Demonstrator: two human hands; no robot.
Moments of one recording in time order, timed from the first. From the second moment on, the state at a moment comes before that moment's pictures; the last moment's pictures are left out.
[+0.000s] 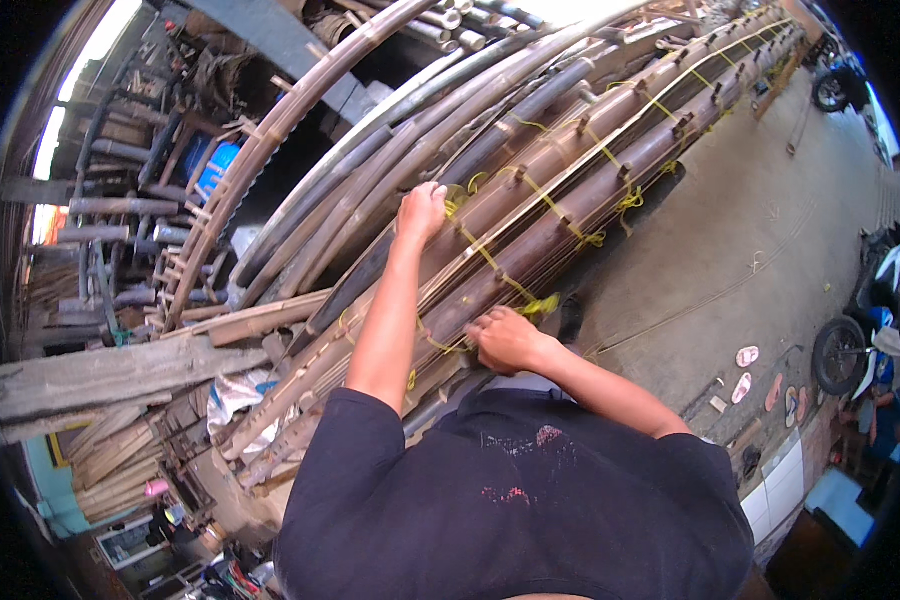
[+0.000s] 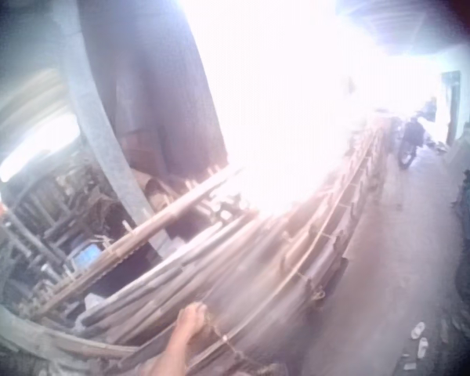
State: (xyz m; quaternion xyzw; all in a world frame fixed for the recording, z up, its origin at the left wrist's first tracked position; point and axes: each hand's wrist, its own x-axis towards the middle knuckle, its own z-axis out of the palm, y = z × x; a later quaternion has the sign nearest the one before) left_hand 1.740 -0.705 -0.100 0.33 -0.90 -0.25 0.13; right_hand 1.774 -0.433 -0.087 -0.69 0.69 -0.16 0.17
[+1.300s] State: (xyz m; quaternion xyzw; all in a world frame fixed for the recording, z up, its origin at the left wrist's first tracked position) left_hand 1.859 -0.748 -0.119 0.34 -0.87 -0.23 0.26; right_hand 1.865 -0.432 -0.132 -0.62 0.58 -0.42 0.32
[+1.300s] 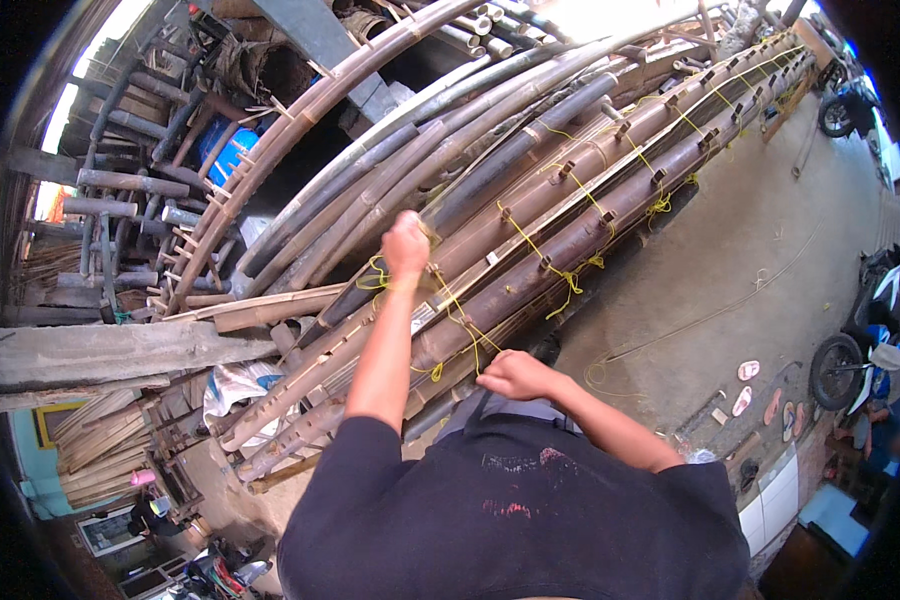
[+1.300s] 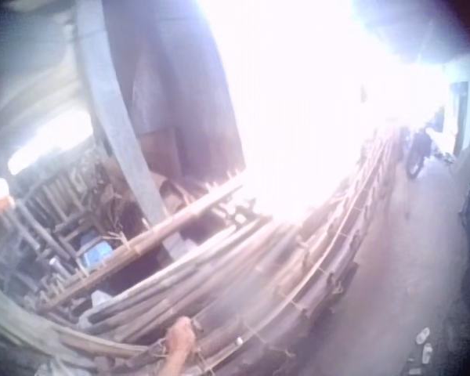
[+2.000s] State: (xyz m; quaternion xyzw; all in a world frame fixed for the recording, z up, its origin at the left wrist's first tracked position) left_hand 2.069 -0.760 -0.053 0.25 -0.85 -0.44 -0.17; right_hand 2.003 -0.502 -0.133 0.18 0.21 -0.67 0.69
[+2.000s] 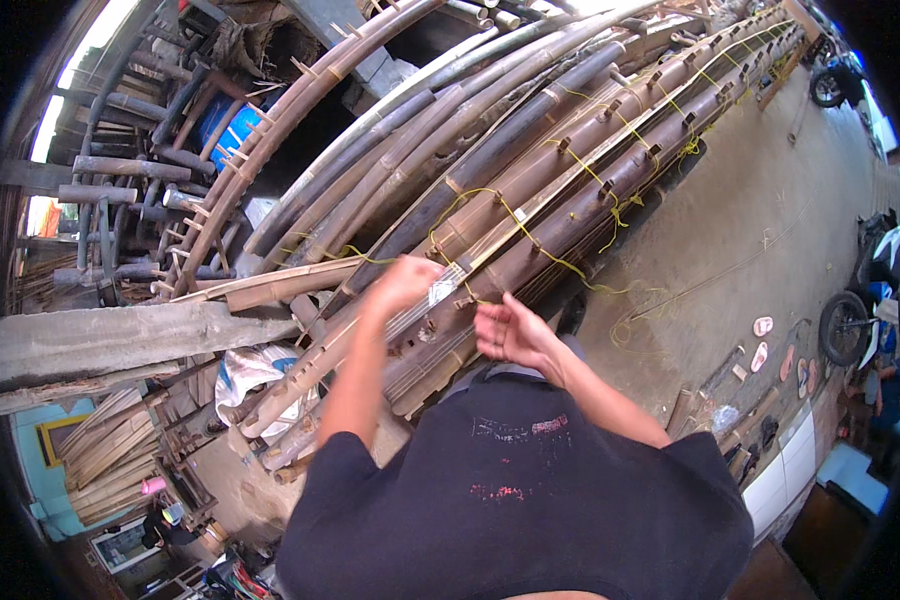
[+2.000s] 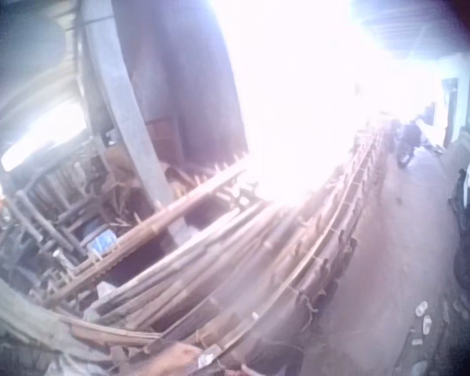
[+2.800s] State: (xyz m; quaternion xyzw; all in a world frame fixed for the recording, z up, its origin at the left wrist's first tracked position) left_hand 2.081 -0.720 -0.121 0.27 -0.84 -0.47 0.02; right_hand 2.013 -0.501 -0.137 -0.66 0.63 -0.33 0.23
